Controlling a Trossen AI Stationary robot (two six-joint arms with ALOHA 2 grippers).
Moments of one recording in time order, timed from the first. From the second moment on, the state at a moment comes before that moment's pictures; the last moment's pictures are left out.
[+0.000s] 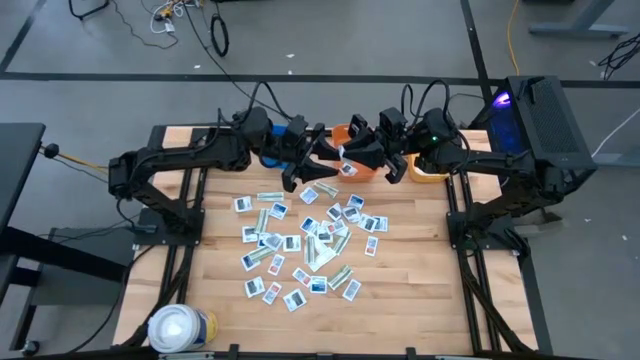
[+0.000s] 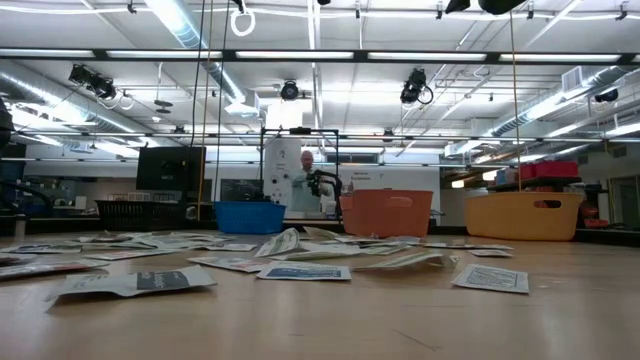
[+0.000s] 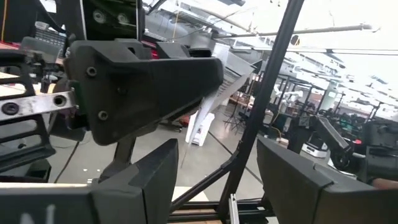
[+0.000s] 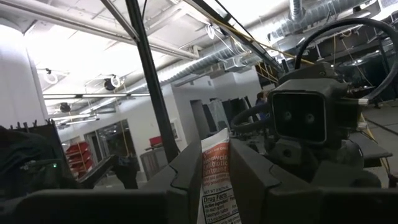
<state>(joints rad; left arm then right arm) 0.25 1.51 1.29 0.48 0.57 -0.41 -0.30 1.39 1.11 0.78 -0.67 0.59</state>
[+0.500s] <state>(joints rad) 0.25 1.54 1.29 0.47 0.57 -0.41 -0.30 1.39 1.11 0.71 -0.70 0.59</state>
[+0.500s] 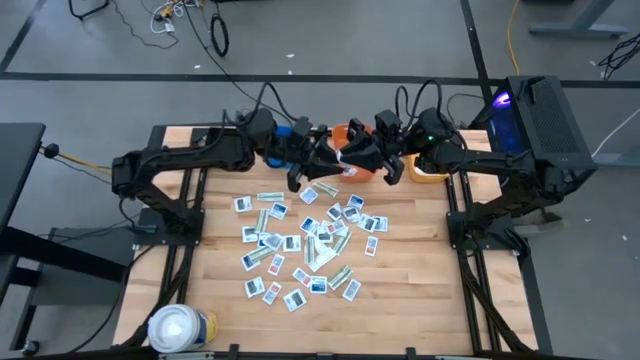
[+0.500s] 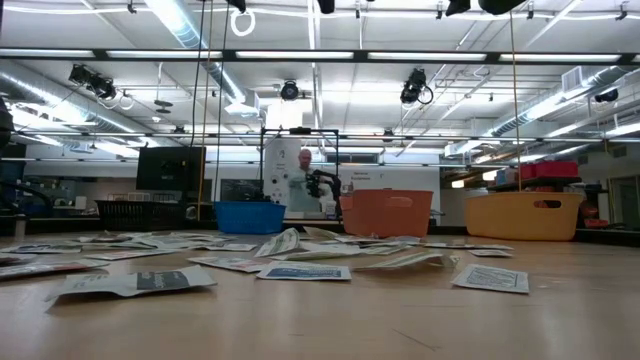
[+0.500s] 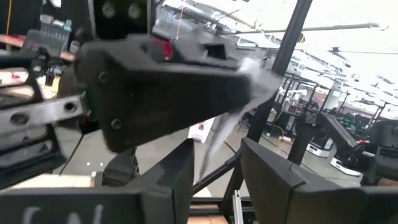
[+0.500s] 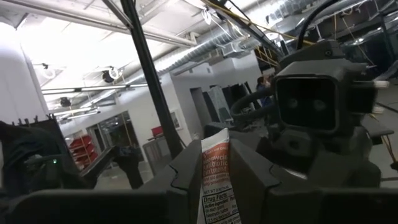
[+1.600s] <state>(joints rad) 0.27 1.54 1.29 0.47 0.53 -0.38 -0.31 1.39 1.11 0.73 -0.69 0.64</state>
